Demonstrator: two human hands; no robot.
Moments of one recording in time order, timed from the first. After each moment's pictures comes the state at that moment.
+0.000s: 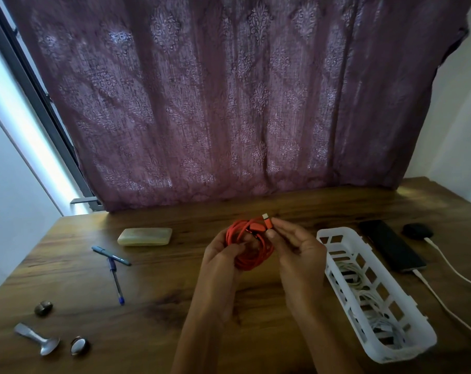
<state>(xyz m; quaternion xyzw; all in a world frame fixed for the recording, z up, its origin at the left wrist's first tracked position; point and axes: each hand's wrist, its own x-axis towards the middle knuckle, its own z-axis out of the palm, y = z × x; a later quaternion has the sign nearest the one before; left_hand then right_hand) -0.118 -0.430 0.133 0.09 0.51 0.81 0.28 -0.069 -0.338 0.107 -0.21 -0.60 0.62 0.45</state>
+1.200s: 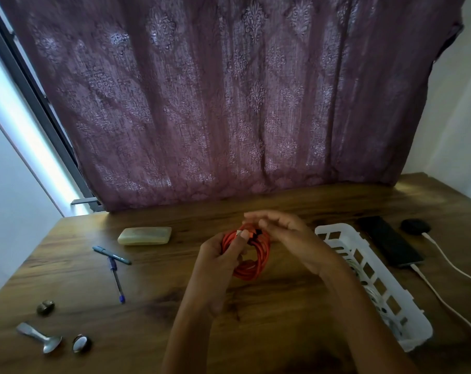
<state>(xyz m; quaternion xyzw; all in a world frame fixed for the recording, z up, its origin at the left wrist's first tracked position) -0.128 -0.436 0.121 0.21 0.63 0.71 0.22 -0.075 -0.286 0.127 -0.05 -0.77 0.62 0.13</state>
